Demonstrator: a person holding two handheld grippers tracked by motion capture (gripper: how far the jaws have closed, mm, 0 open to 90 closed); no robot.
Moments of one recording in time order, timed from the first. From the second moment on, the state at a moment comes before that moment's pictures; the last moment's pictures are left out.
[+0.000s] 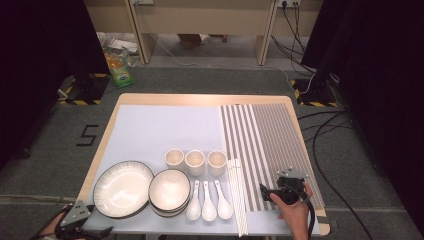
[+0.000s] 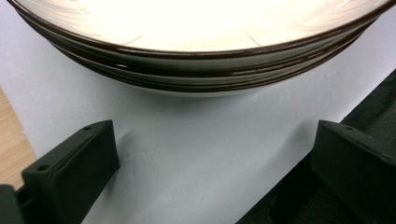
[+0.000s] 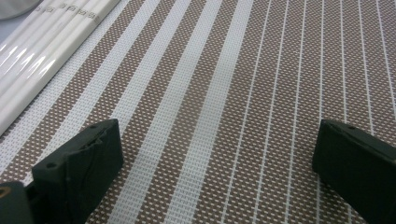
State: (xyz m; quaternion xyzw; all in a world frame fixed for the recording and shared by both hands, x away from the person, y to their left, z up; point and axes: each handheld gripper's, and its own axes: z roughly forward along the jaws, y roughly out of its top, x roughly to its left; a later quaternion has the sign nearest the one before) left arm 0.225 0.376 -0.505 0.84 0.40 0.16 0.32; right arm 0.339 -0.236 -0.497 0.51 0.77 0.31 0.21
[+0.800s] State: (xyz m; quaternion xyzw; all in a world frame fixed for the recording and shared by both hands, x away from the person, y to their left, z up) left arm 0.216 0.392 -0.495 0.83 0.43 0.14 0.33; right arm 0.334 -0.236 -0.471 0.48 0.75 0.40 0.23
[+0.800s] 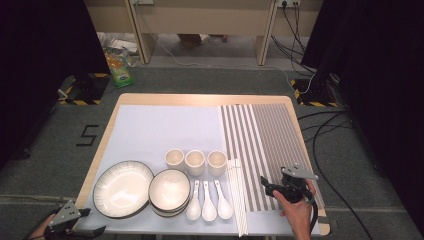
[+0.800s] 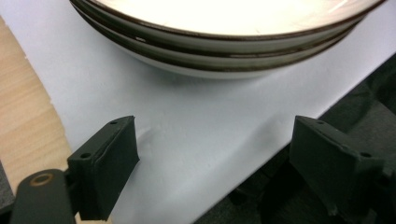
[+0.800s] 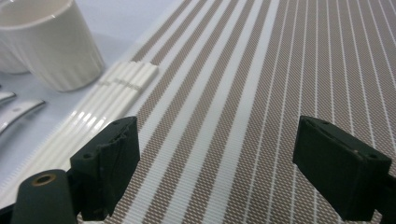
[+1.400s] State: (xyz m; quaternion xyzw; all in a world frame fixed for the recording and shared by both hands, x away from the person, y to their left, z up) left arm 0.204 0.397 -0.462 0.80 0.43 0.15 0.39; right arm 0.337 -0.219 -0.449 0.46 0.76 0.41 0.21
